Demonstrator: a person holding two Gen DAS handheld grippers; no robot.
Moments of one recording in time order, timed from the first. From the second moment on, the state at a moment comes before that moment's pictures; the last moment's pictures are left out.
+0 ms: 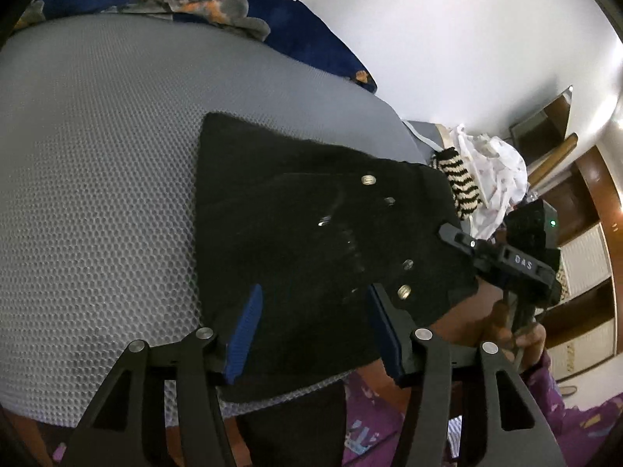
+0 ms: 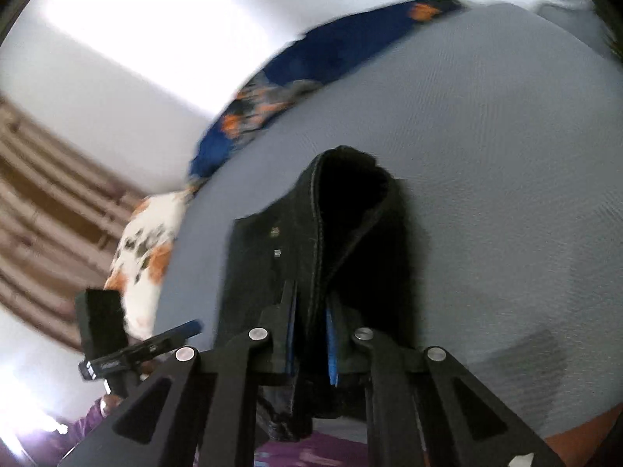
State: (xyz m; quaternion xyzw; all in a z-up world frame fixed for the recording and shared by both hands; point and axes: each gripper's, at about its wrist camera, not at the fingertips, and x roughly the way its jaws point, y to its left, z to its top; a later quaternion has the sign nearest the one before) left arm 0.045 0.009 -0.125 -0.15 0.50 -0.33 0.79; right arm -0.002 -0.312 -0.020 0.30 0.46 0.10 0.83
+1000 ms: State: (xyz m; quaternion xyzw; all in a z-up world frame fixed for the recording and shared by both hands) left arm 0.066 0.004 -0.152 -0.14 0.51 -0.24 0.81; right arm -0.001 -0.343 -0.094 0.45 0.45 0.14 0.75
